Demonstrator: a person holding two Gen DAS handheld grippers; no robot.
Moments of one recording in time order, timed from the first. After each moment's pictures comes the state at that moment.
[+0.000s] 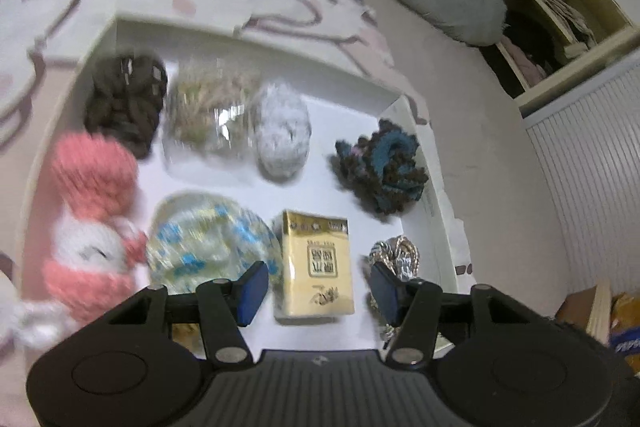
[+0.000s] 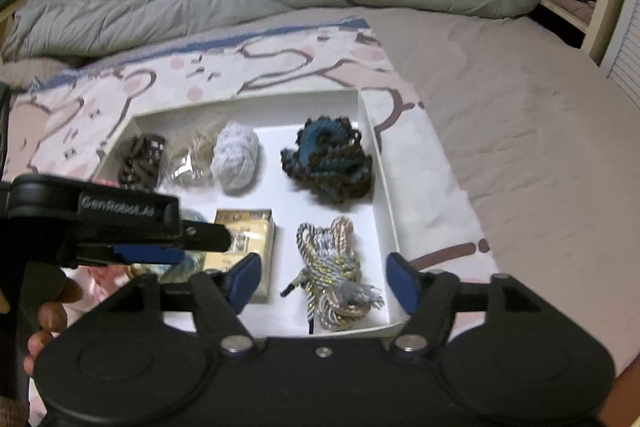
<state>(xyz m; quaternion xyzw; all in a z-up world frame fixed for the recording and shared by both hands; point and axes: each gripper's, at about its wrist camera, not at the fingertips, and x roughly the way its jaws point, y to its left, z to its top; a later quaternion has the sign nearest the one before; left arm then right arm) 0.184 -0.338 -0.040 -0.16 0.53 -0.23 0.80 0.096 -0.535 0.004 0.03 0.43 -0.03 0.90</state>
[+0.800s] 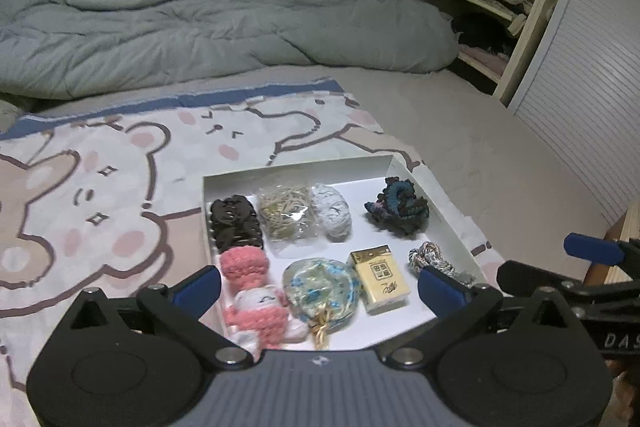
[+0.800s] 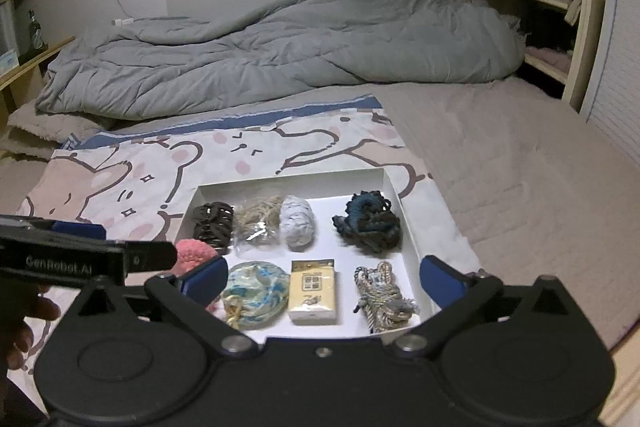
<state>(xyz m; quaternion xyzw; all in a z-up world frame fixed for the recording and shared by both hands) 0.101 -0.254 0.077 0.00 0.39 -0.24 0.89 0.028 -0.470 0.090 0.03 0.34 -0.04 0.94</state>
